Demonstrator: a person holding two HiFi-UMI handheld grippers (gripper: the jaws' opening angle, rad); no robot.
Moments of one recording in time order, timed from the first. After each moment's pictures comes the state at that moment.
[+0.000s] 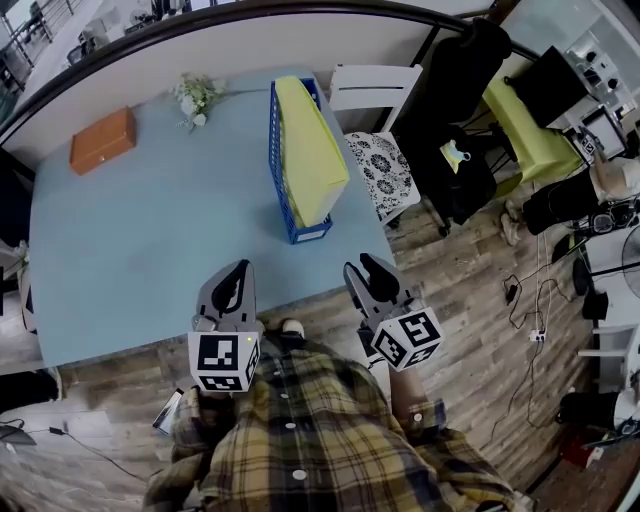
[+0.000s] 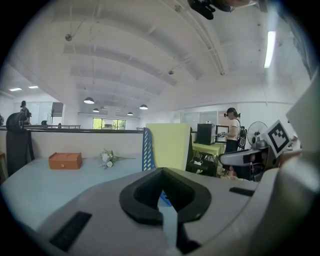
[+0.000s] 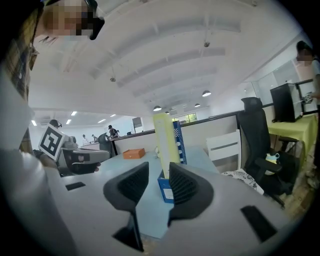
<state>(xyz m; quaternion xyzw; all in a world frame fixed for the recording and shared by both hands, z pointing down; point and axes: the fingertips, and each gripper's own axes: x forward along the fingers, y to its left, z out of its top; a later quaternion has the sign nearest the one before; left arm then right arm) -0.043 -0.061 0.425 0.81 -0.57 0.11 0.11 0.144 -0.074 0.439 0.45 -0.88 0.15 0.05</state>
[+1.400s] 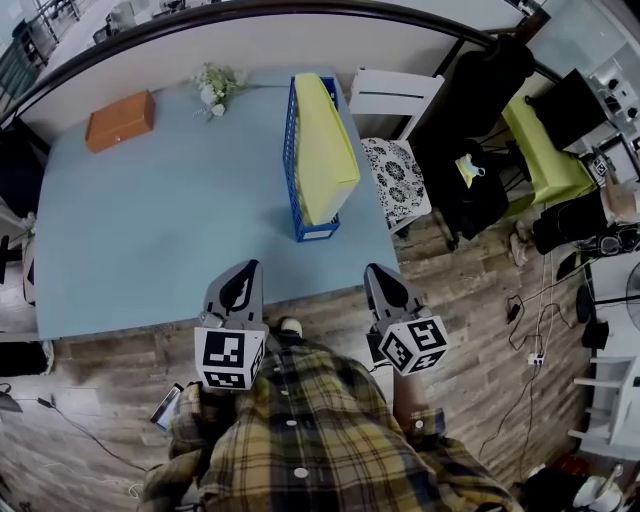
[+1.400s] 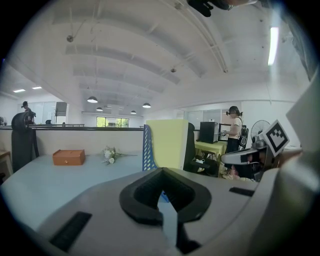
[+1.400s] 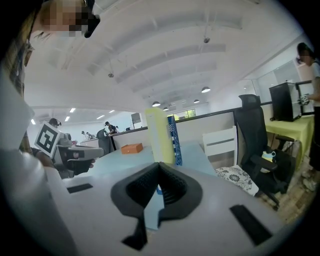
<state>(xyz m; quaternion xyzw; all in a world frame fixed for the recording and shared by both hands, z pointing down) -0.031 -0.048 0.435 0.79 -0.59 0.11 0.12 0.171 -0.073 0.455 0.45 -0.88 0.16 0.08</state>
